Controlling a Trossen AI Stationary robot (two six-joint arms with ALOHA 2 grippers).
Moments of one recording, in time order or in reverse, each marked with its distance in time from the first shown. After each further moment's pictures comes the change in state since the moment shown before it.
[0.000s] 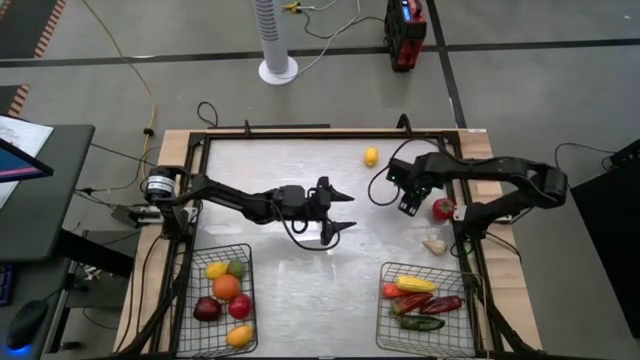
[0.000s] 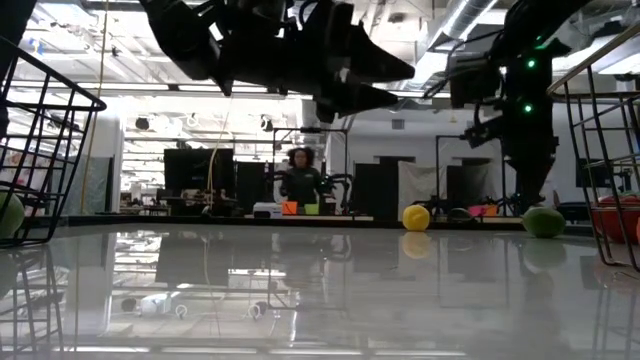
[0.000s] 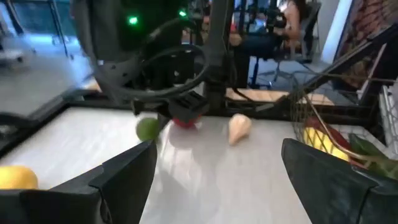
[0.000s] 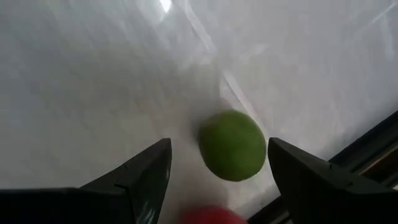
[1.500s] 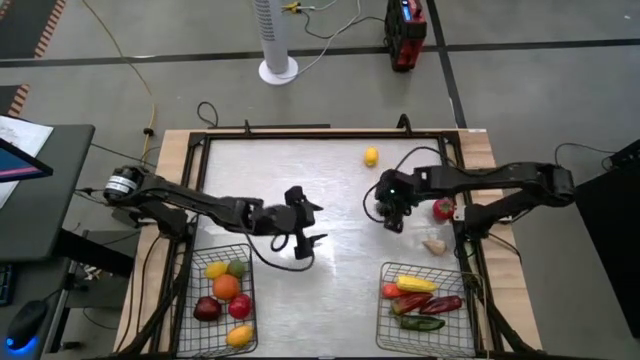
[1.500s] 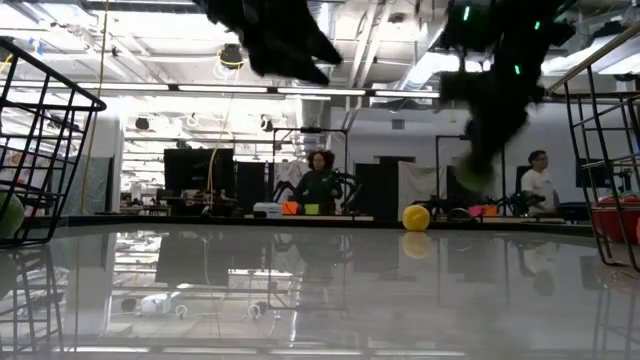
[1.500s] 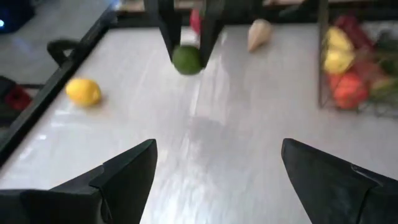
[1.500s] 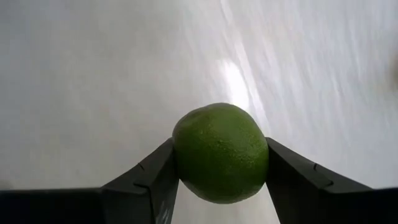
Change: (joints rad) left arm -0.200 -0.282 0.076 -0.810 -0.344 -0.041; right arm 0.263 -0.096 0.018 0.401 -0.253 -0.048
